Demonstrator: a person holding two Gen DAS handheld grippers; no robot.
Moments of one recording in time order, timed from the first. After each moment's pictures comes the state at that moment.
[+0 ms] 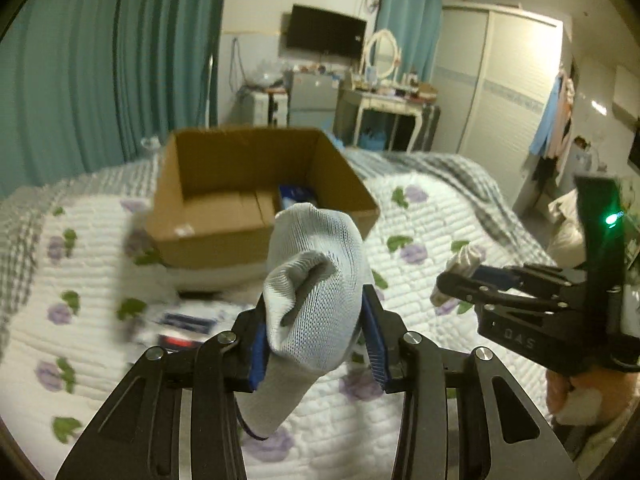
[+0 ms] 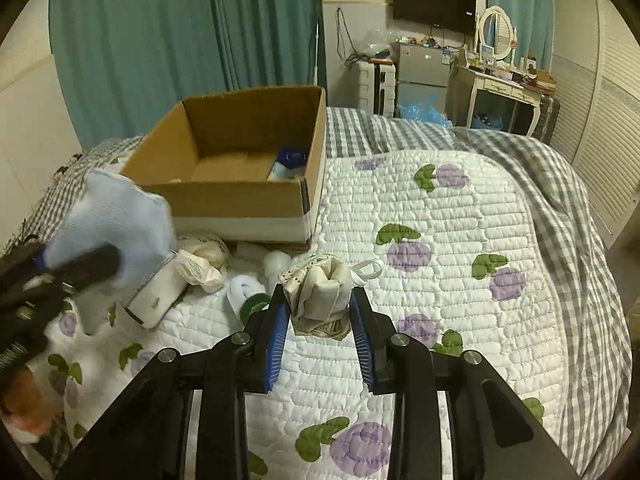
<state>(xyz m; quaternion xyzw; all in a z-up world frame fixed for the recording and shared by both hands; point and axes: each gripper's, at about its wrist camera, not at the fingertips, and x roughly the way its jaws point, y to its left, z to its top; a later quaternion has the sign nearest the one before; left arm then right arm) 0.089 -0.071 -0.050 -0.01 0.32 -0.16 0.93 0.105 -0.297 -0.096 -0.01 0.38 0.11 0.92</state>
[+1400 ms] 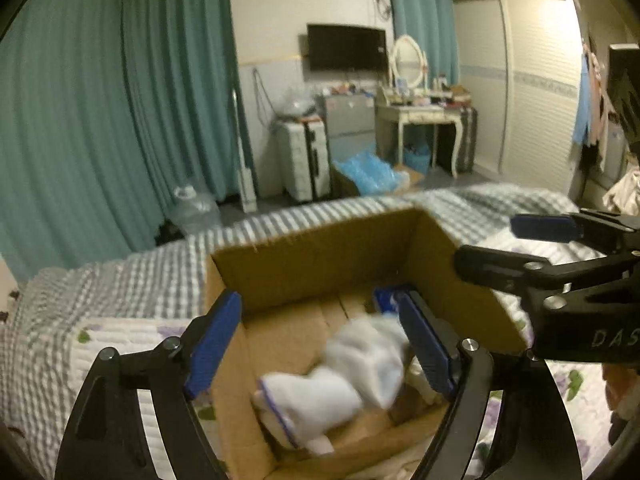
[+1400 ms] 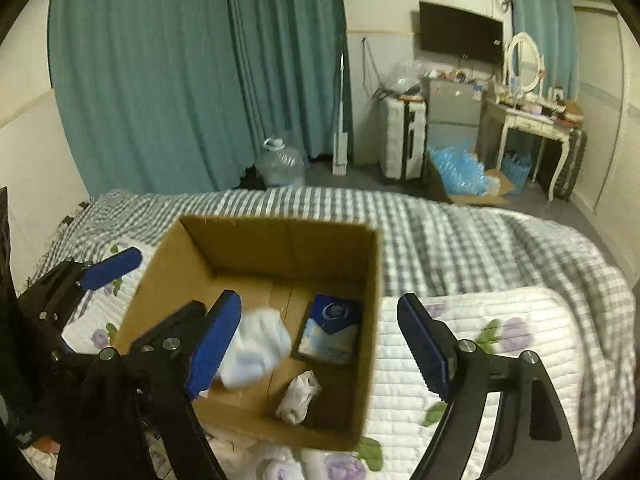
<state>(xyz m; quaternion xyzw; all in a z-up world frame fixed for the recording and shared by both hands) 0.232 -0.056 -0.029 0.07 0.27 -0.09 0.96 0.250 -0.239 -0.022 -0.01 0.32 0.15 0.93</state>
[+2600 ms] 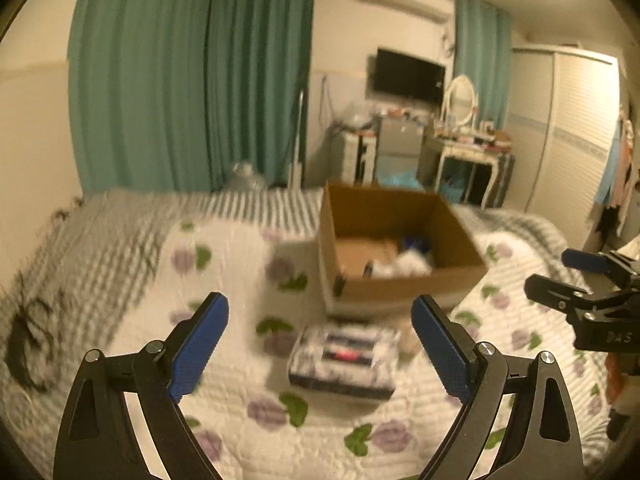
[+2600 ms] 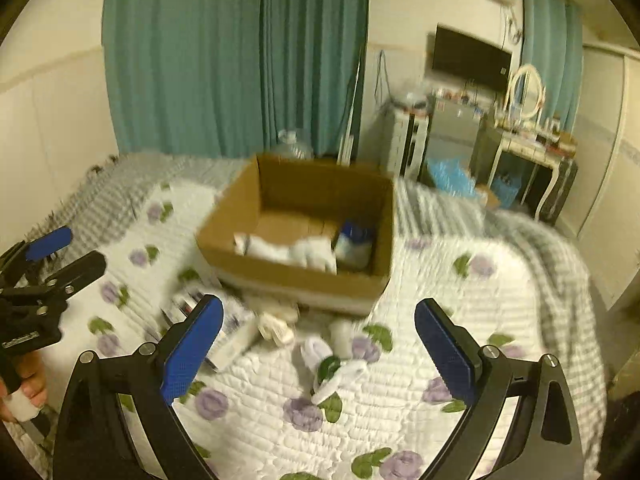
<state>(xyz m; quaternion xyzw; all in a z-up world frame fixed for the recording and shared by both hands) 0.053 0.026 -0.028 -0.03 0.25 -0.01 0.97 0.092 -0.225 -0.035 -0.07 0.33 0.16 0.93</state>
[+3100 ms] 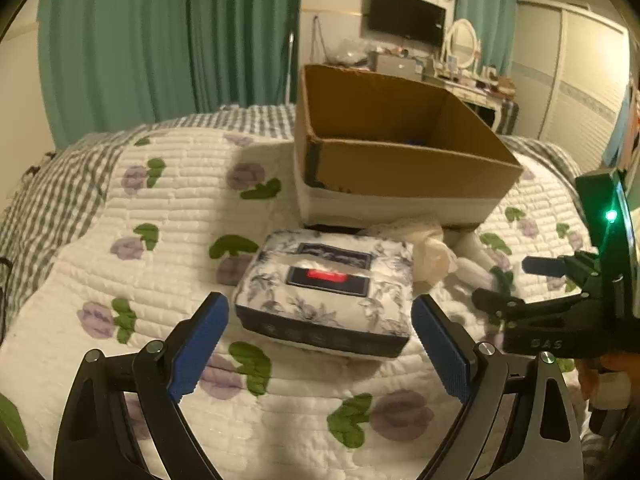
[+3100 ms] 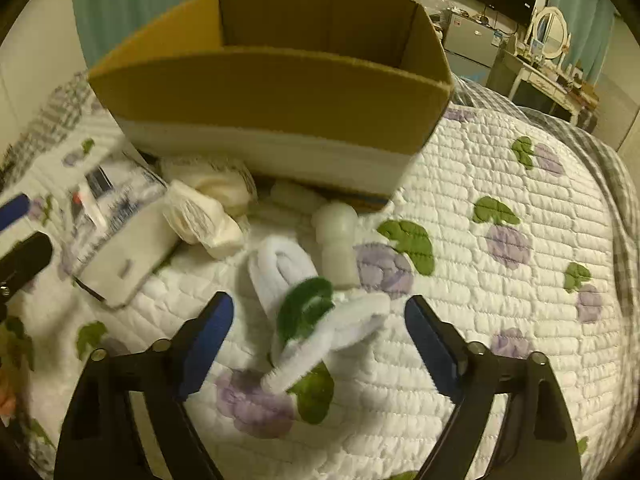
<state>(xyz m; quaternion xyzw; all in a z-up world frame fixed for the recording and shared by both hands) 0.086 -0.006 -0.117 -0.02 0.35 -0.02 0.93 0.153 -0.227 -0.179 -0.11 0.46 0.14 0.87</state>
